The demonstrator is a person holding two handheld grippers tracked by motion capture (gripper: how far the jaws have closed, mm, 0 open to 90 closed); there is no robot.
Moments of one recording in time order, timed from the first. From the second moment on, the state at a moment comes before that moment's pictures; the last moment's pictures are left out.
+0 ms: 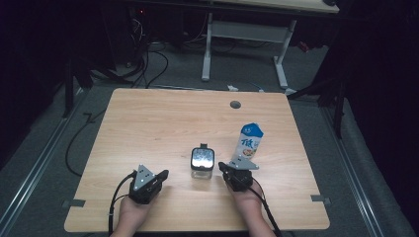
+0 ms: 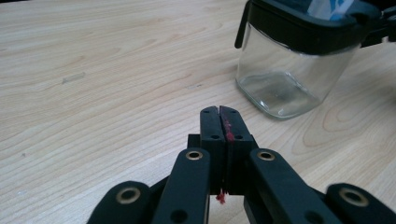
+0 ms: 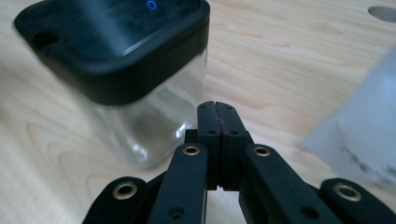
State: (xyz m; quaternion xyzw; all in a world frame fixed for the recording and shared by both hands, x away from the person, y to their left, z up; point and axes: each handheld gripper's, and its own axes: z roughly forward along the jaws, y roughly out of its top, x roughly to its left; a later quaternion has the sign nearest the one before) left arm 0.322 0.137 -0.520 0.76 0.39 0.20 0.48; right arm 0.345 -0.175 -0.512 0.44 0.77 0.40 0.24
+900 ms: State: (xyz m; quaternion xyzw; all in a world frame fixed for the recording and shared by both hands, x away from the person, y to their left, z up) left arm 0.368 0.125 -0.527 0.76 0.40 0.21 0.46; right arm 0.323 -0.170 -0.516 0.38 0.79 0.42 0.23
